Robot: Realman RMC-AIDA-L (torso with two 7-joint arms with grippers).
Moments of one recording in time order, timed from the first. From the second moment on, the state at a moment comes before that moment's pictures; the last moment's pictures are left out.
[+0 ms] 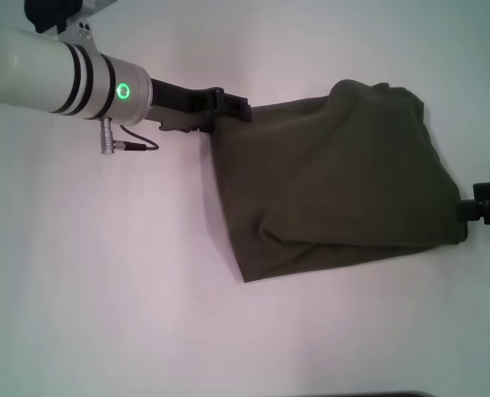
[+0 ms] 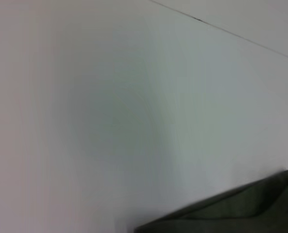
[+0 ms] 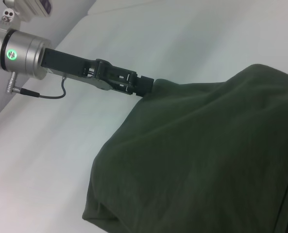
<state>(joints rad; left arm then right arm) -0.83 -2.16 -2.06 -0.61 -0.84 0.98 -2.71 0.36 2.00 -0.52 -0.96 -2.33 -1.83 1.90</state>
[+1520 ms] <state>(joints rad) -0.87 -2.16 -2.06 -0.60 -0.83 1.01 -2.72 0.36 2.00 -0.52 -0.92 -2.33 -1.83 1.90</state>
